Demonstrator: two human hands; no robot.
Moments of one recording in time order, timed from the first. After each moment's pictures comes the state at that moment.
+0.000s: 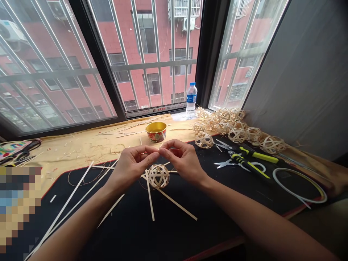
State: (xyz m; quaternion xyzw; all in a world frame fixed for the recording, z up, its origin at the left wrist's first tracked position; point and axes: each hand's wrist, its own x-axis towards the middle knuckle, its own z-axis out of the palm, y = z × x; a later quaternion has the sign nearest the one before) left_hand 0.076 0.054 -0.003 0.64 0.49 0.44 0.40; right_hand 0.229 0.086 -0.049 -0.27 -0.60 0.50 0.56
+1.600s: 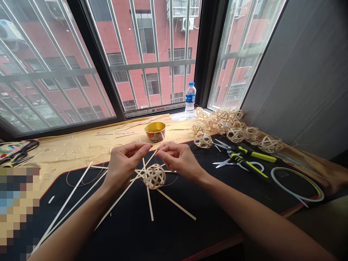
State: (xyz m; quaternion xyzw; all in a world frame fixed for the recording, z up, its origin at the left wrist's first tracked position) left_hand 0.072 0.062 -0.012 0.57 0.51 0.56 0.32; right_hand 0.228 0.089 -0.046 -0.27 -0.60 0.56 0.51
